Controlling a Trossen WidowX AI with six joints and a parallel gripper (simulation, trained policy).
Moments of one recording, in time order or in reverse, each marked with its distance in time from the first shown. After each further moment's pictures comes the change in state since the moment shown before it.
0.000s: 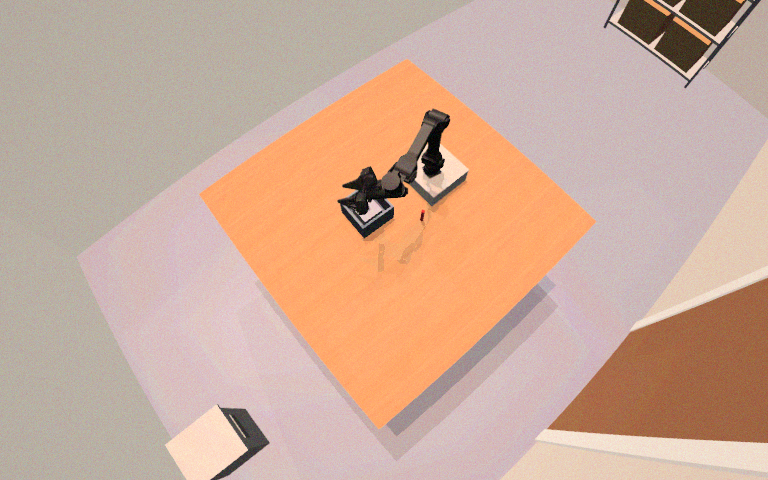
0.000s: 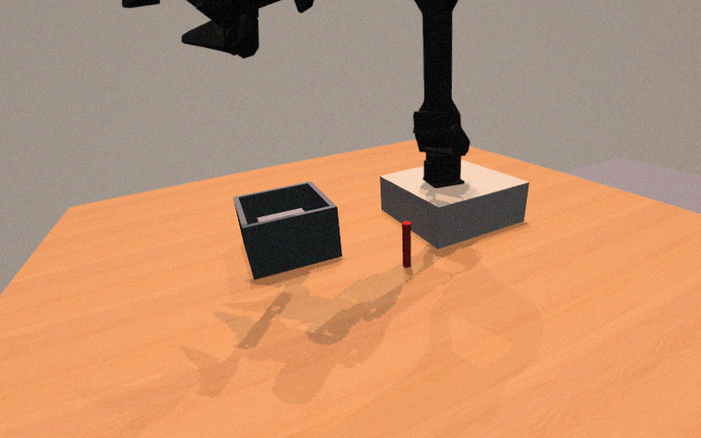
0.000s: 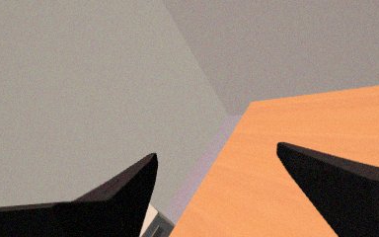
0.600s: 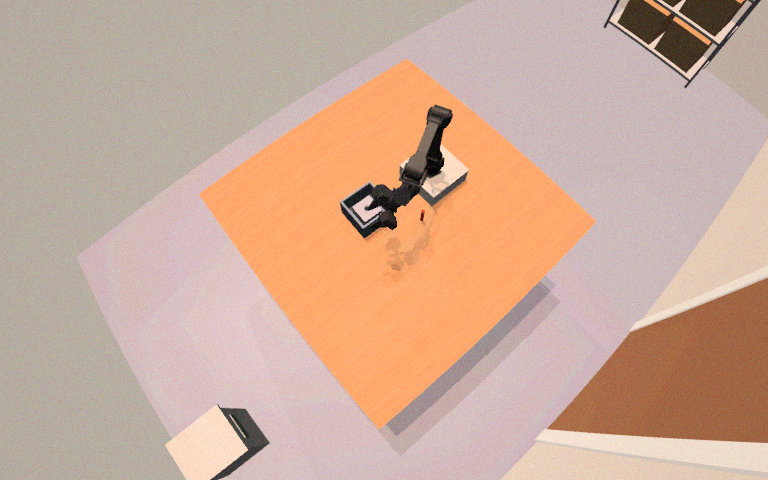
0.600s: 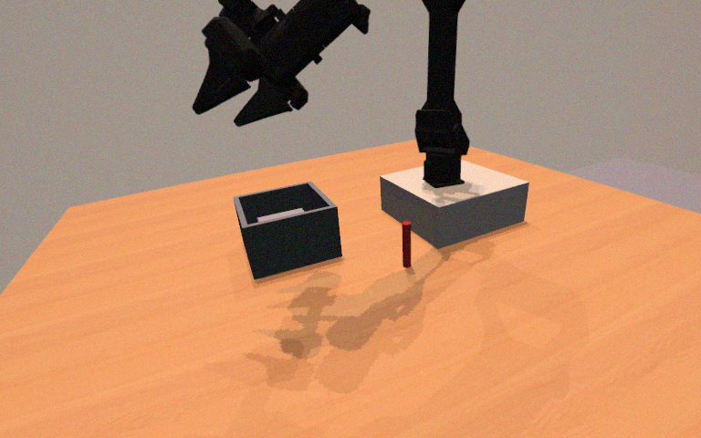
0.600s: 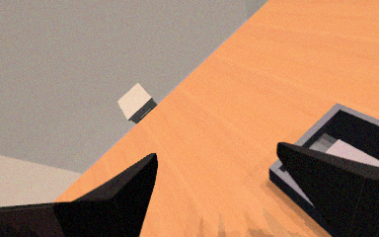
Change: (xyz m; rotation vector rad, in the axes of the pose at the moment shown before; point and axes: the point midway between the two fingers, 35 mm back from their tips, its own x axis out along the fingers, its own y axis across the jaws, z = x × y) arm -0.066 -0.037 -0.117 -0.199 0.576 0.117
